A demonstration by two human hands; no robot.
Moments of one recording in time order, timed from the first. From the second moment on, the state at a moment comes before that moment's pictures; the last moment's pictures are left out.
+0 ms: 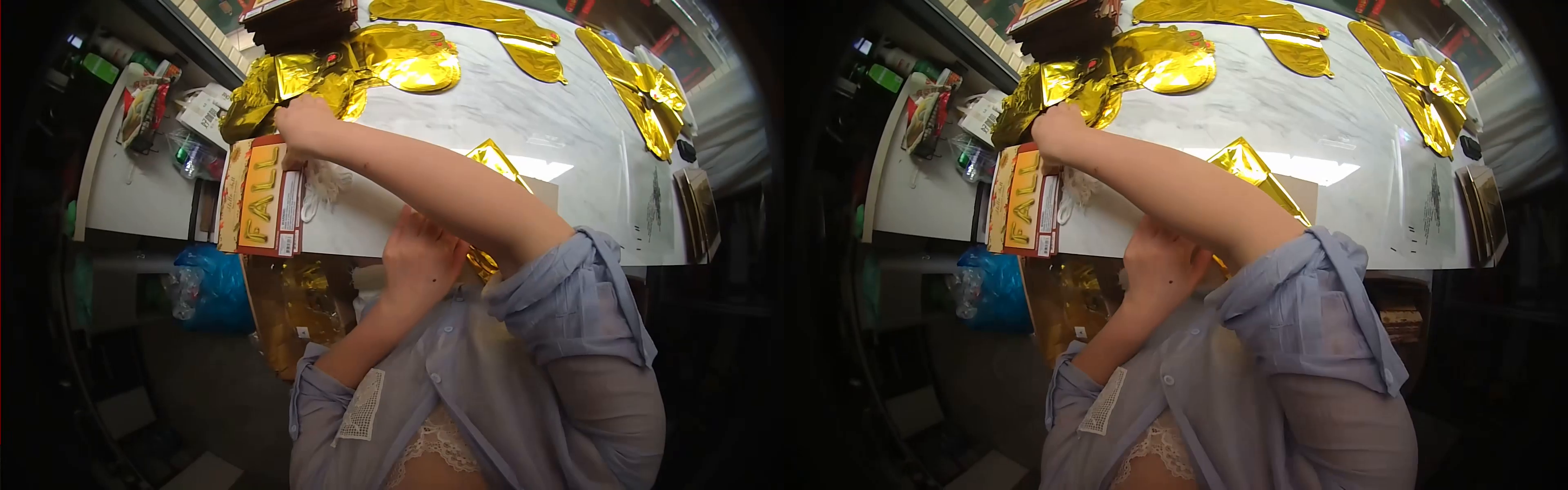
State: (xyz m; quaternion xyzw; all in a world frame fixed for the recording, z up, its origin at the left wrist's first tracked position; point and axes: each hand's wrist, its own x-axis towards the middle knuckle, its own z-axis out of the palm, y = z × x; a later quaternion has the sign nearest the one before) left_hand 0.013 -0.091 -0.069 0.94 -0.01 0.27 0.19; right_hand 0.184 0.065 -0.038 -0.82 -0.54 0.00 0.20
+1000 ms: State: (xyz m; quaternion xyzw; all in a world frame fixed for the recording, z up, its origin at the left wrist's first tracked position) left_hand 0.011 -0.089 -0.075 0.95 -0.01 0.26 0.19; right_hand 0.191 -0.322 -0.049 -0.83 -0.20 0.11 0.50
